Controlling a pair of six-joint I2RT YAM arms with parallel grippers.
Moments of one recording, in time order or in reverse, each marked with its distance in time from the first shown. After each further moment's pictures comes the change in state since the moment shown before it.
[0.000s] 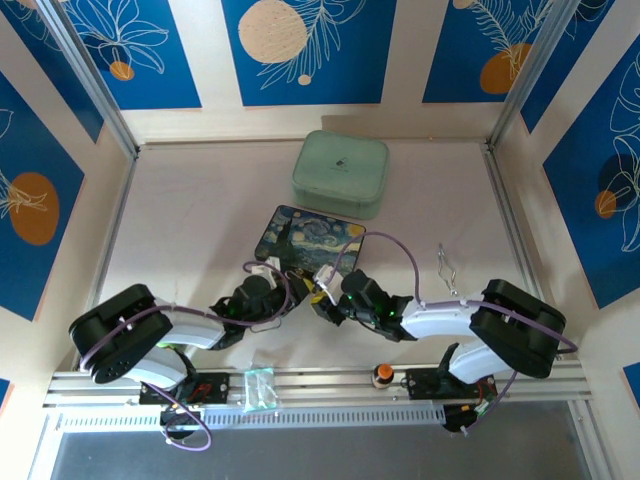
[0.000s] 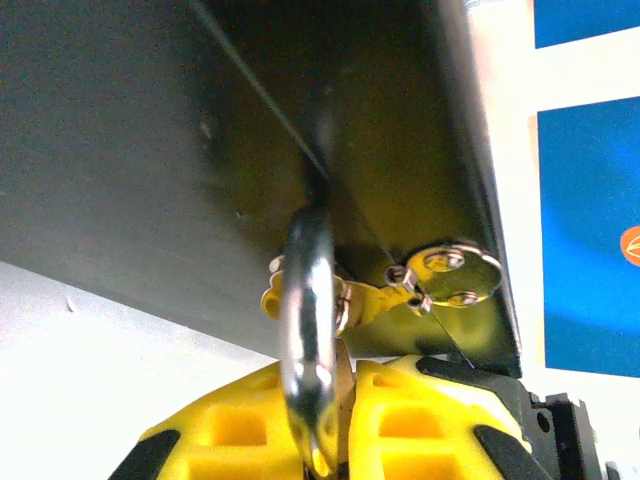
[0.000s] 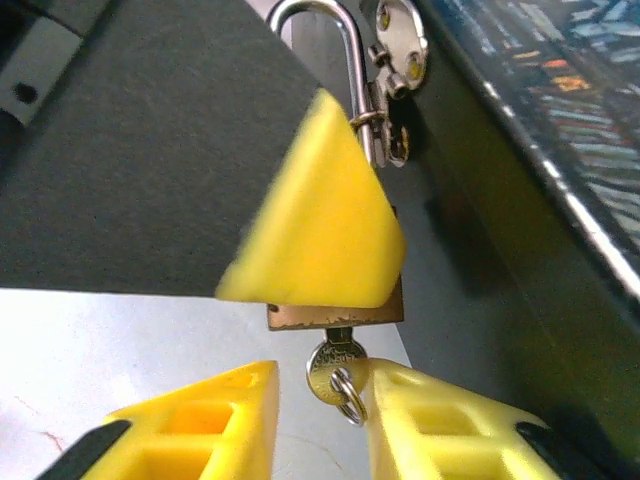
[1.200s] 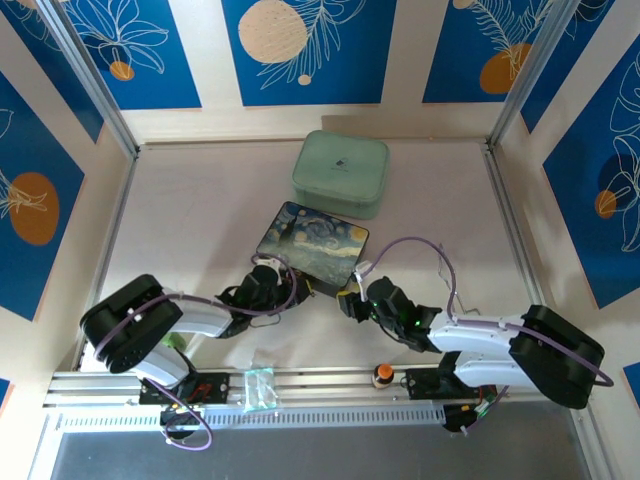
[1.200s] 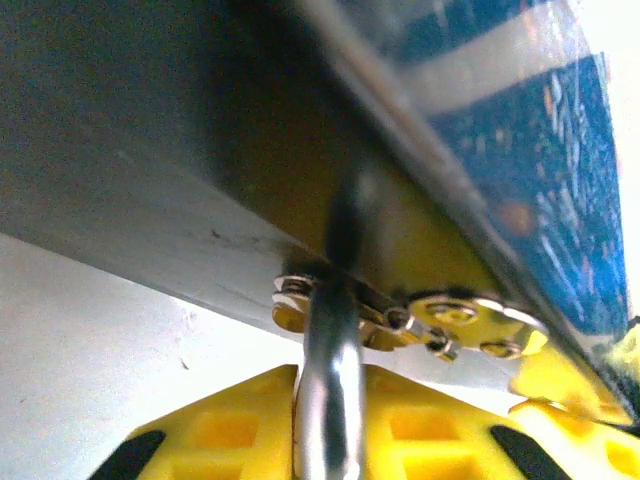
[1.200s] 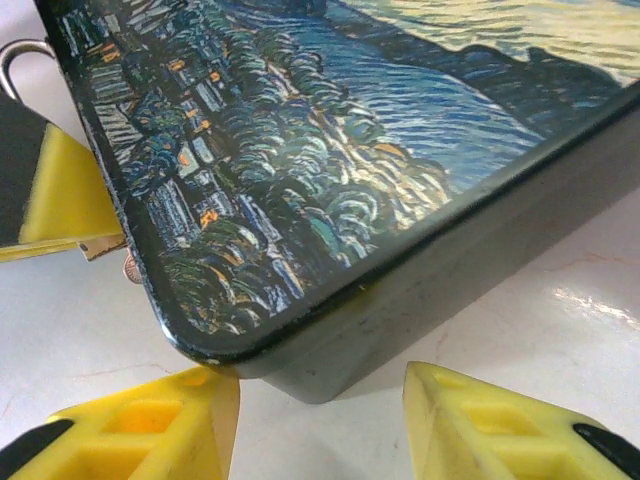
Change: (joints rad) left arm 0.063 0.080 0.095 -0.201 0.069 0.241; right arm -0.076 -0.264 -0.172 -0.093 0.200 0.268
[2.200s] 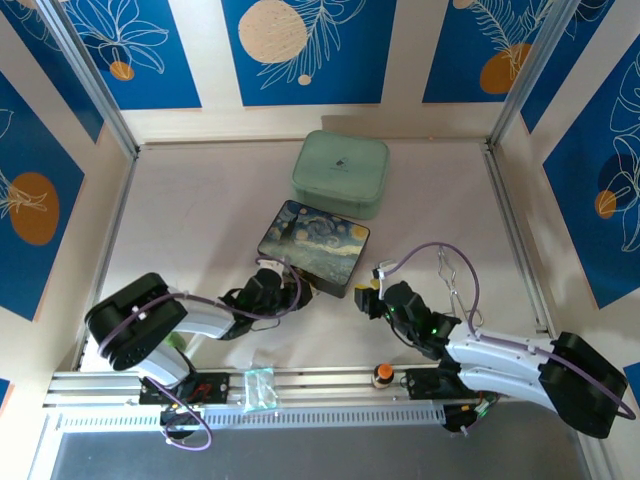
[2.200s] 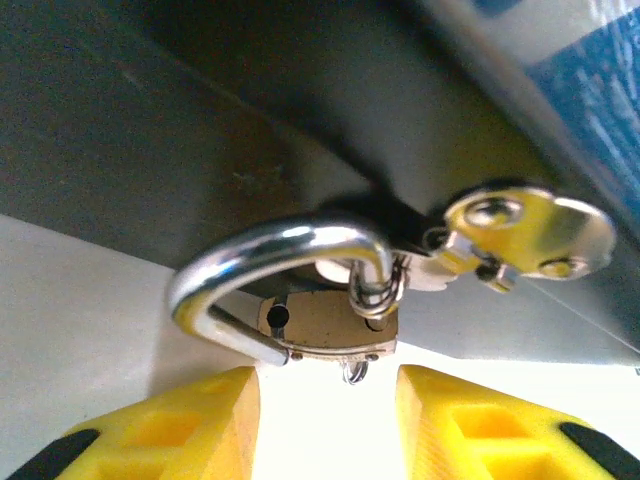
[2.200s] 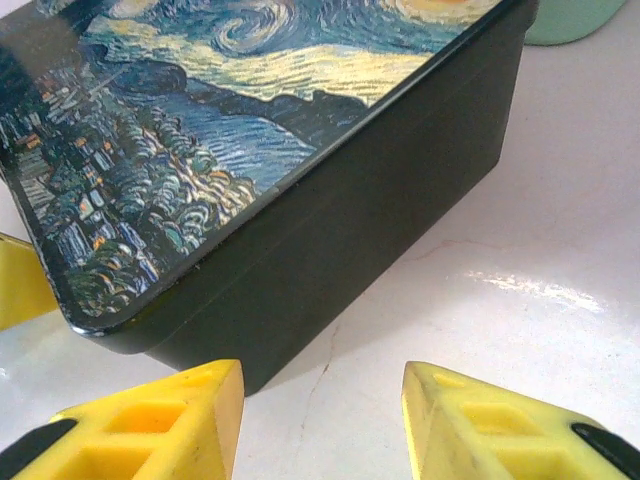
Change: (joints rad) left arm -0.027 0.030 -0.002 0.001 -0.100 0.150; right arm -0.047 -0.216 -0.091 -0.047 0.093 0.096
